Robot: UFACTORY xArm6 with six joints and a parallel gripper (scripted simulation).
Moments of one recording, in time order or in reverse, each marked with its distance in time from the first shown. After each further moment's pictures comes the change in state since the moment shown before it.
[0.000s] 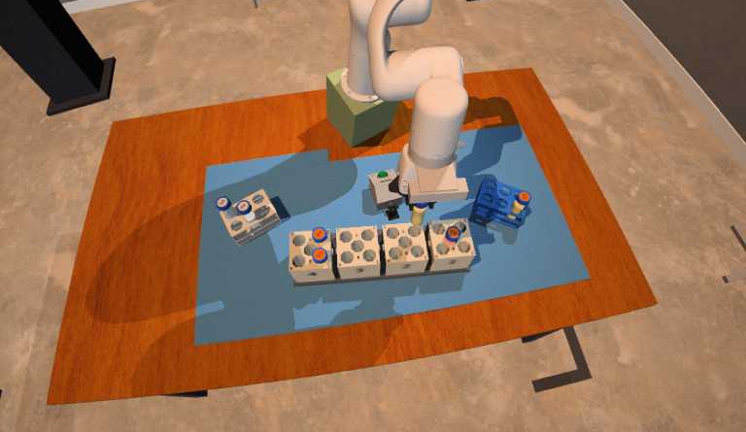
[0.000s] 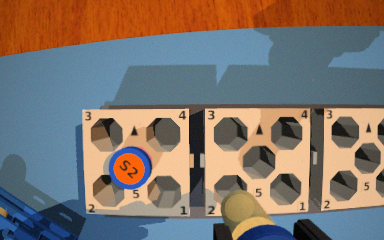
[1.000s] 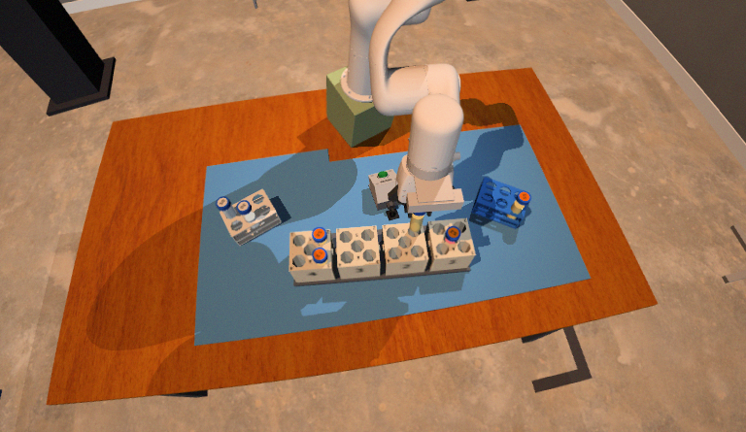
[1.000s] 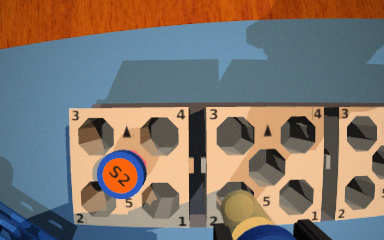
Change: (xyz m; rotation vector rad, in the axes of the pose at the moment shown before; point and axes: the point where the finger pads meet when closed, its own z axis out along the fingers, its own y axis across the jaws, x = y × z) arm 0.000 0.000 0.033 0.000 -0.001 0.000
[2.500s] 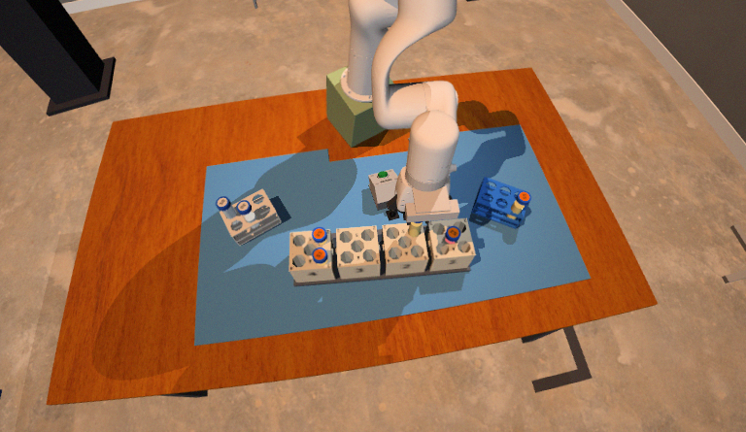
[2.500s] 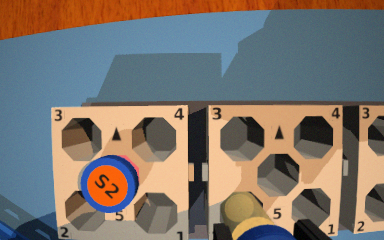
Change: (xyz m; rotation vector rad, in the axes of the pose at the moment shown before) arm 0.000 0.000 0.035 0.000 0.000 0.000
